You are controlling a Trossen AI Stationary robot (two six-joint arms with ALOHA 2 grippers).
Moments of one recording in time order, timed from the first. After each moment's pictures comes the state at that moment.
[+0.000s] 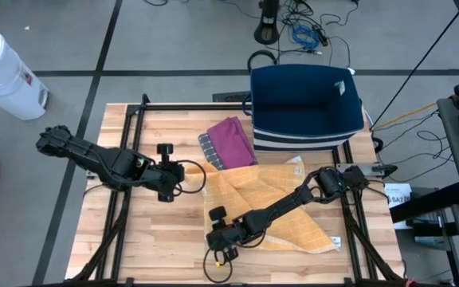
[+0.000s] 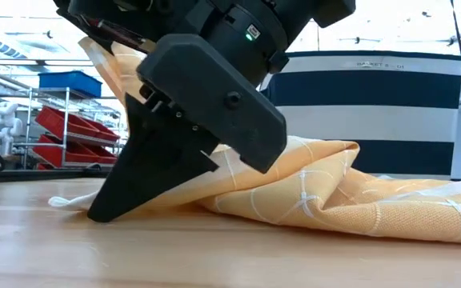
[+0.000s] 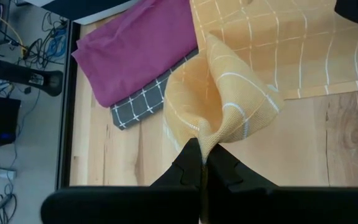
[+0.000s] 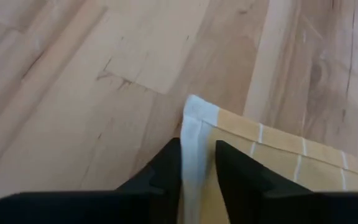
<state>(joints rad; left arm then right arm) -0.33 1.20 1.13 -1.08 -0.50 -0.13 0.41 2.35 1.66 -0.32 0.23 -0.04</state>
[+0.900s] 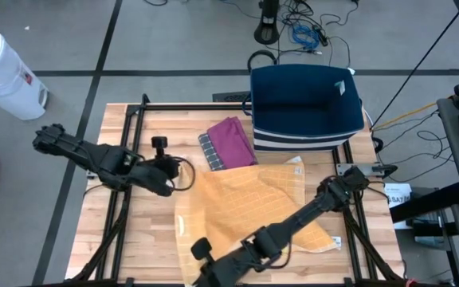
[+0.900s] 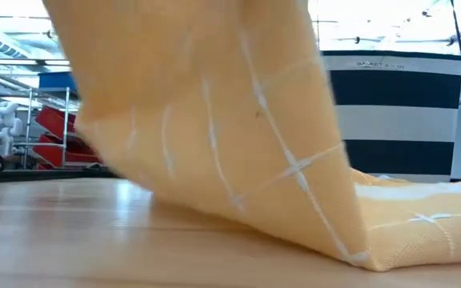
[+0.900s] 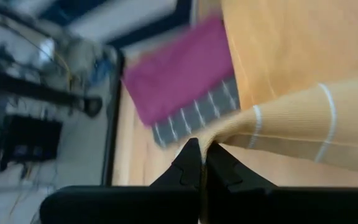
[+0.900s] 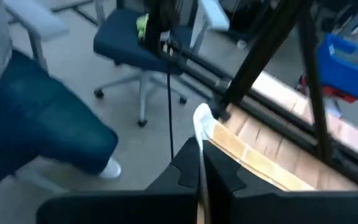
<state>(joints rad) -0.35 1.12 1.13 -1.04 -0.66 -0.03 0.57 2.35 2.30 -0.51 0.08 -0.19</state>
